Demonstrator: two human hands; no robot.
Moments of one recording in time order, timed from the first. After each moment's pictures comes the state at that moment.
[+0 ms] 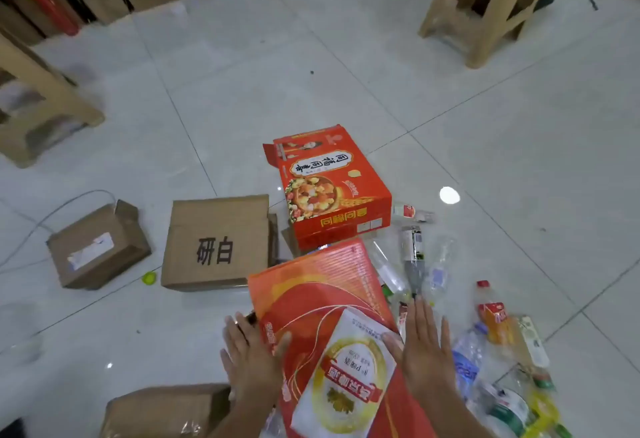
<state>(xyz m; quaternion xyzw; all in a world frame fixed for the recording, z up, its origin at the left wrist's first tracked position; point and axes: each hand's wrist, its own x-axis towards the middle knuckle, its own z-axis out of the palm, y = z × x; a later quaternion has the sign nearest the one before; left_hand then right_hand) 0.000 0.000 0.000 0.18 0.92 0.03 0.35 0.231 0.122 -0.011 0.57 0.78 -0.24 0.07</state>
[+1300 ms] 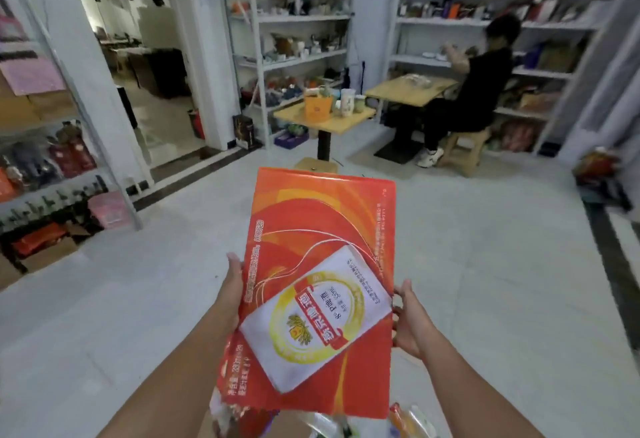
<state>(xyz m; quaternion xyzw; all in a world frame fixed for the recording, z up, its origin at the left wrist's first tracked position) -0.009 0.227 0.587 0.29 0.58 0.48 0.59 0.299 0.218 0.541 0.59 0.22 -0.66 -0.41</state>
